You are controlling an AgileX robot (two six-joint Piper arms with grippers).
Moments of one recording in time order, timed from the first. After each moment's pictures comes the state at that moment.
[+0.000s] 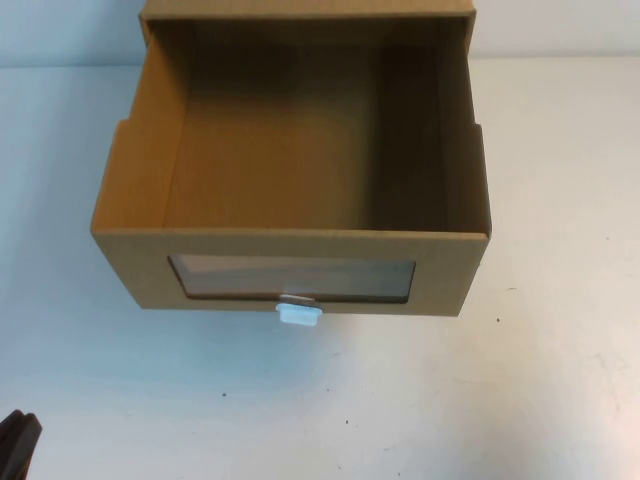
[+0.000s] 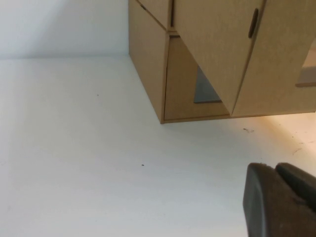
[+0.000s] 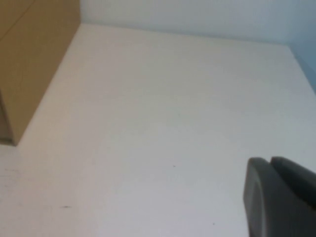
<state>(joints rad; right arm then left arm) 0.04 0.79 -0.45 -0.27 0.09 0.22 -0.23 -0.01 0.03 -0.37 0.20 0.33</state>
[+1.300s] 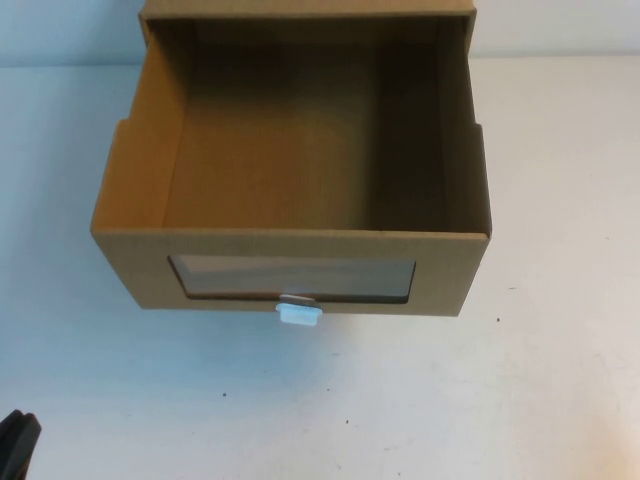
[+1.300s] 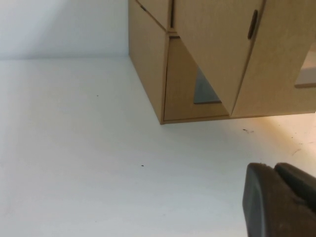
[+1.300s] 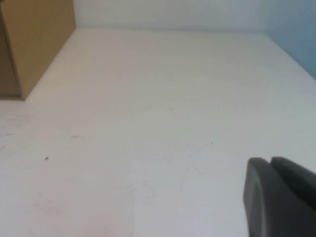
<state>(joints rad) -0.06 -0.01 0.02 0.13 0.25 -0.13 -0.23 -0.01 0.03 -0.37 0.20 0.33</state>
